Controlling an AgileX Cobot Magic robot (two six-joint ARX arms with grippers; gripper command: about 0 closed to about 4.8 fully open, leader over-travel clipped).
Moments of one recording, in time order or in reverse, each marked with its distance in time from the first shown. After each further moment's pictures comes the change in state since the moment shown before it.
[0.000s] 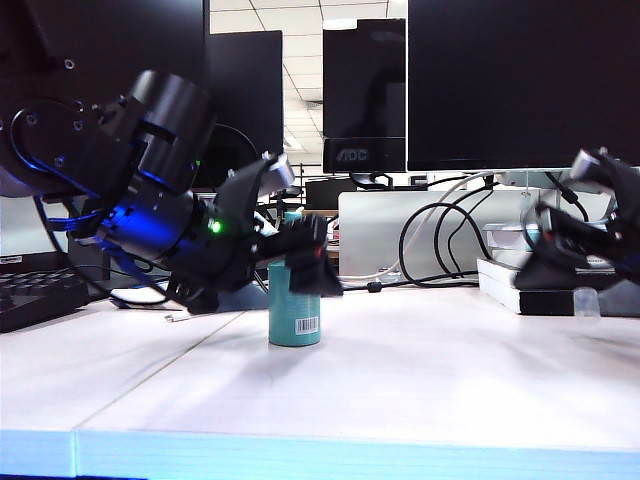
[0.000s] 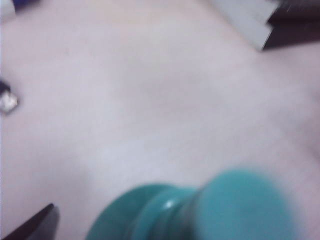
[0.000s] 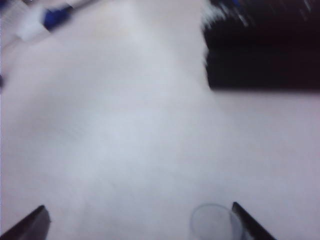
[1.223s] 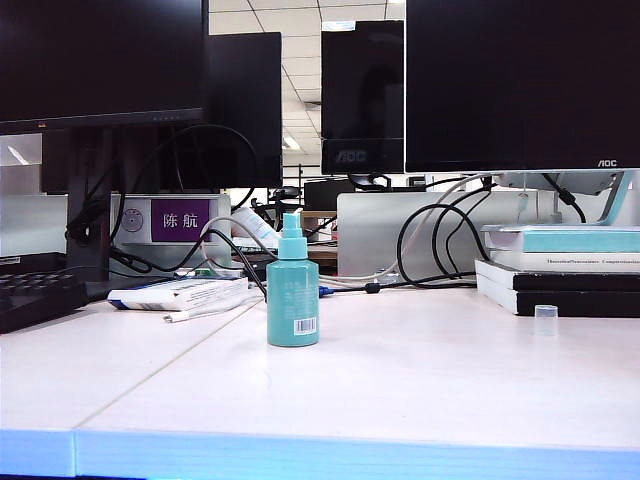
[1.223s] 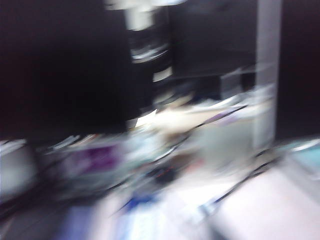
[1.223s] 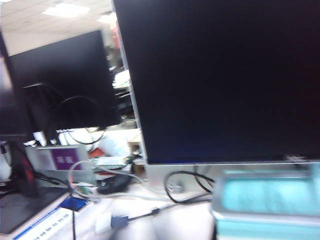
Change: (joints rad) left arm 0.000 -1.261 0.000 -0.753 -0.507 0.335; right arm 0.000 -1.167 0.003 -0.490 0.166 -0.016
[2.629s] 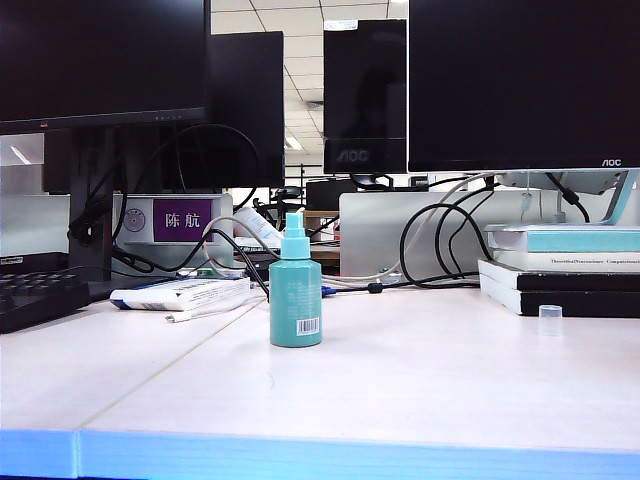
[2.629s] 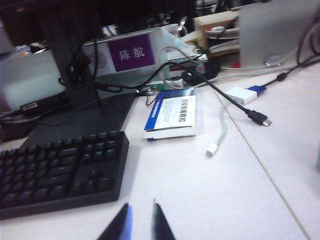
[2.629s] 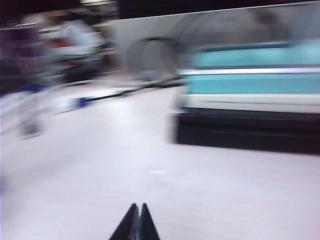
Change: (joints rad) left arm 0.006 -0.552 -0.756 0.099 -0.096 0.054; right arm 0.000 -0.358 -0.422 -0.218 0.048 -0.112
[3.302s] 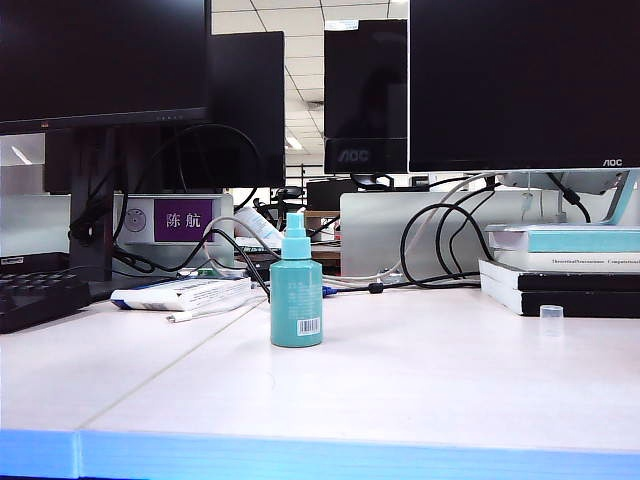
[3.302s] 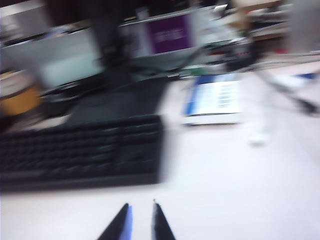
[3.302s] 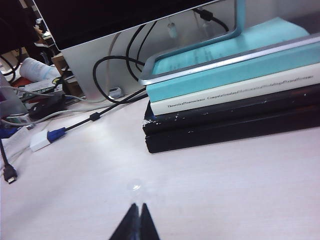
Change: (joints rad) left arm 0.246 -0.006 0.000 -0.041 0.086 -0.006; right arm 0.000 0.000 0.000 0.014 0.129 0.198
